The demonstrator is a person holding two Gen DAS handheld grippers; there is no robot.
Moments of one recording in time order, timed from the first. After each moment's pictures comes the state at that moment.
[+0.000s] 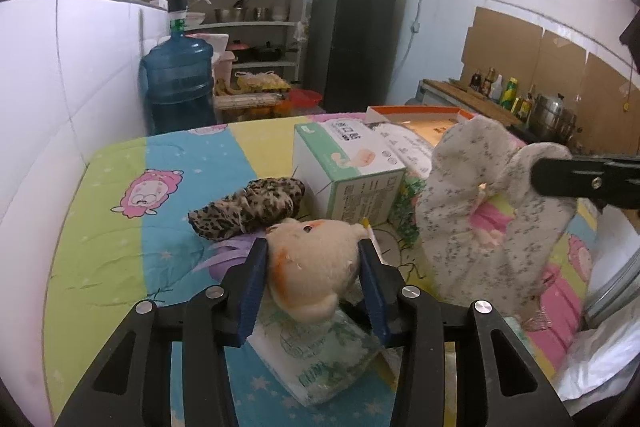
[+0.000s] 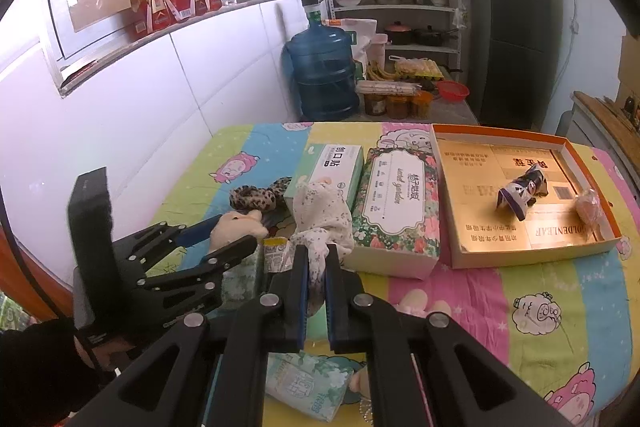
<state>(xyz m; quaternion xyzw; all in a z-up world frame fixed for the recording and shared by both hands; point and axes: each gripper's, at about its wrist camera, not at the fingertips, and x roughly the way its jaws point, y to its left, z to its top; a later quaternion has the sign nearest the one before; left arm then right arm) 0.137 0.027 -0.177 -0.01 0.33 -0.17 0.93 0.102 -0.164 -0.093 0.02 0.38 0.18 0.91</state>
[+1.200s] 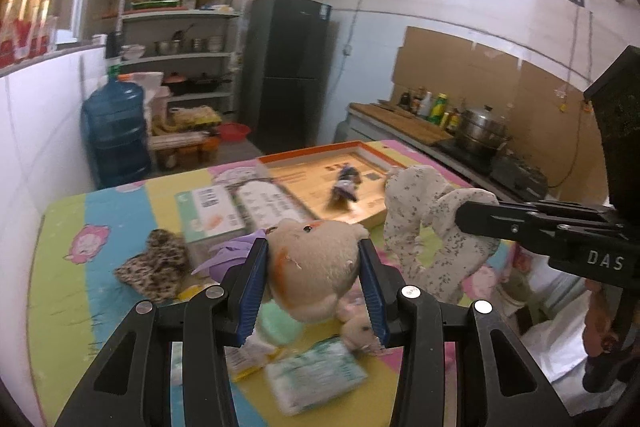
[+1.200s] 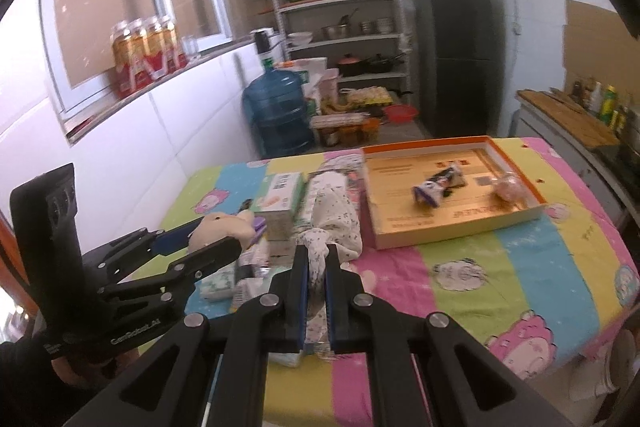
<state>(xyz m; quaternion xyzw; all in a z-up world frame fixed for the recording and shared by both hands) 0.061 -0.047 -0.084 -0.01 0.28 -0.29 0.91 0.018 -0.235 -0.044 0.06 0.33 0.10 0.94</state>
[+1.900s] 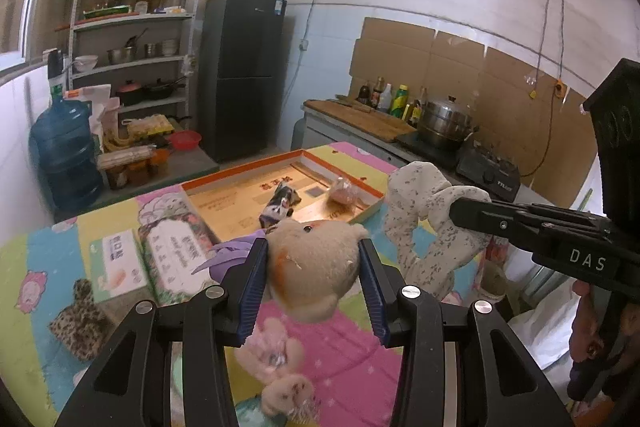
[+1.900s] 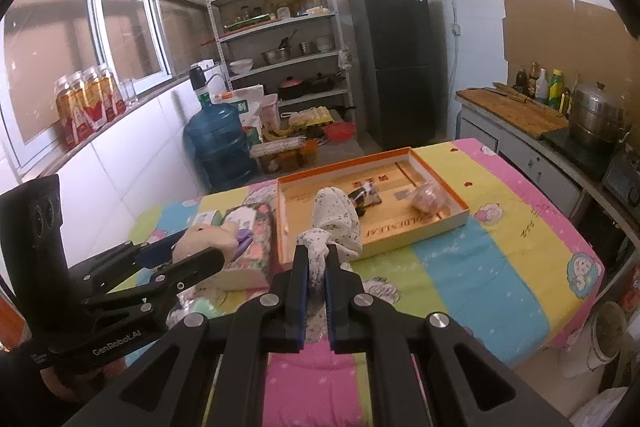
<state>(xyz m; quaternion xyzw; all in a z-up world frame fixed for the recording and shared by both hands) 0.098 -0.147 -0.063 0.01 0.28 -0.35 0.89 0.021 -0.330 -0.032 0.10 0.30 0.01 0.95</state>
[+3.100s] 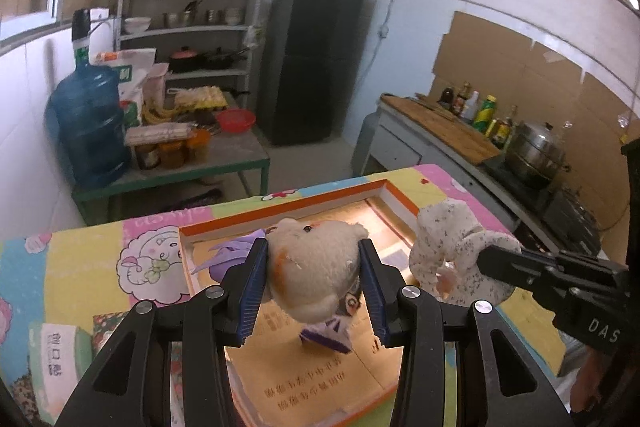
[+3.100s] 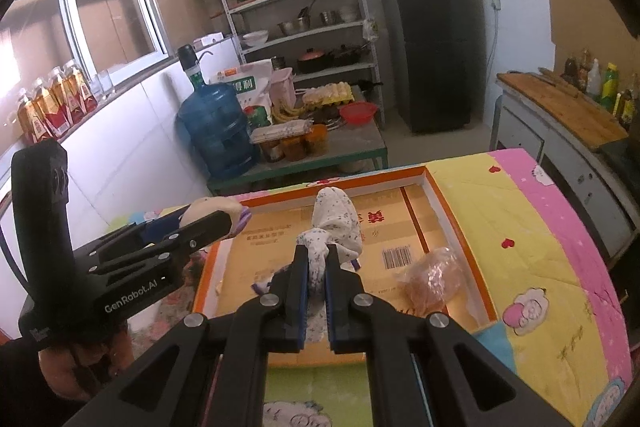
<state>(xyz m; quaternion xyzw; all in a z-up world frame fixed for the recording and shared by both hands) 0.298 -0.249 -0.109 -0.03 0.34 -0.21 0.92 0.221 -0.432 -0.086 0.09 0.35 0.09 0.93</state>
